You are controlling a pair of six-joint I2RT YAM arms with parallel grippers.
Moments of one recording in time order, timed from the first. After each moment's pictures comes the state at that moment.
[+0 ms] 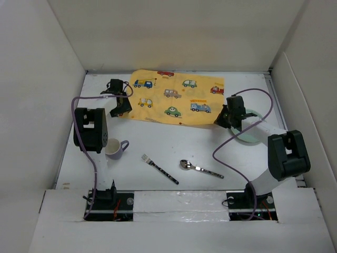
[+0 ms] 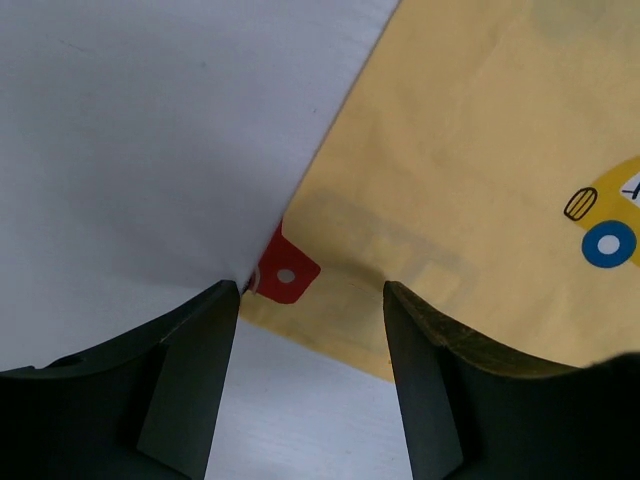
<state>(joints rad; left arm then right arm) -0.06 2.00 1.40 -0.47 -0.15 -0.41 0.22 1.58 0.91 -0.15 -0.01 0.67</state>
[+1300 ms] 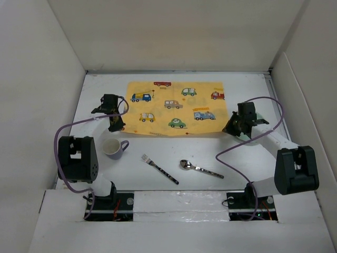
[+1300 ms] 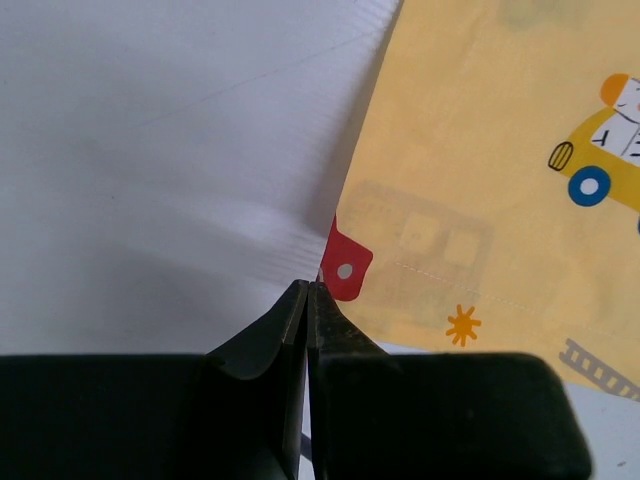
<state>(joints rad) -0.06 1.55 0.99 -0.52 -0.14 -0.43 0.12 1.41 0.80 -0.30 -0.08 0.66</state>
